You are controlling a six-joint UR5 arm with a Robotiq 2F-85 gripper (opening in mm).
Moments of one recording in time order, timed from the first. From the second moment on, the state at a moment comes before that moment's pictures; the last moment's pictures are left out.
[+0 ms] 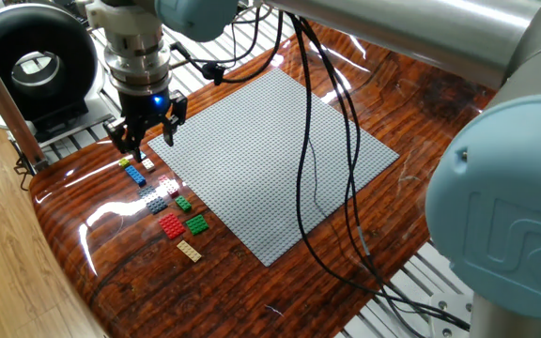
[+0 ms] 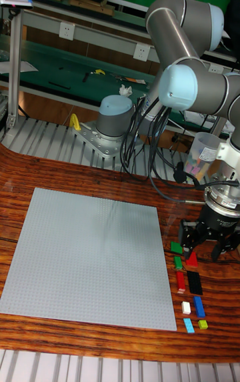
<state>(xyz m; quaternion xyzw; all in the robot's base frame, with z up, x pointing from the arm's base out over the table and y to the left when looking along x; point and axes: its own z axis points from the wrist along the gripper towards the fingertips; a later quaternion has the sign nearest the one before) 0.629 0.227 0.104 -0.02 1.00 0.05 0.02</state>
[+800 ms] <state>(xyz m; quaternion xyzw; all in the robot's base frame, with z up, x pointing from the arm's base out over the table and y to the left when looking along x) 0.628 0.221 0.083 -0.02 1.00 0.05 0.02</state>
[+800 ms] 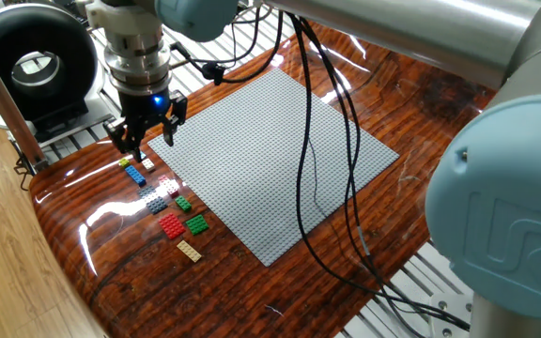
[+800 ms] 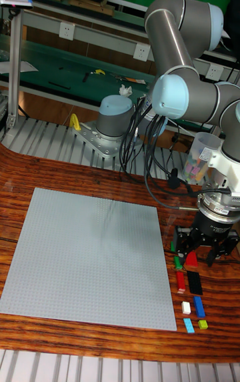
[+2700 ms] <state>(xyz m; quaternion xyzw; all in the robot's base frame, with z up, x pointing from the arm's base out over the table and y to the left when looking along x) 0.609 0.214 0.070 -0.01 1.00 0.03 0.03</state>
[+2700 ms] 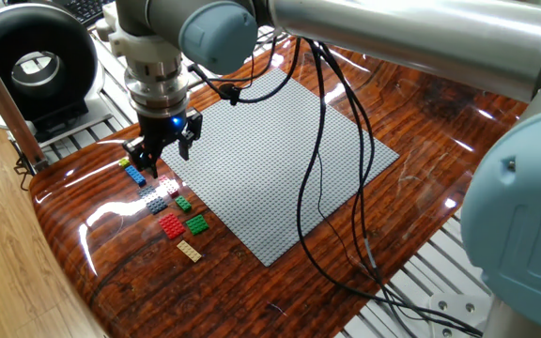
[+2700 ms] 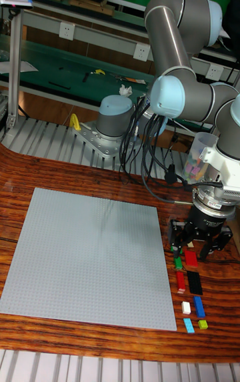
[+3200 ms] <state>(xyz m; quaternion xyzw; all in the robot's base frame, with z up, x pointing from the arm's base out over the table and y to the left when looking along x) 0.611 0.213 0.059 -0.01 1.00 0.03 0.03</state>
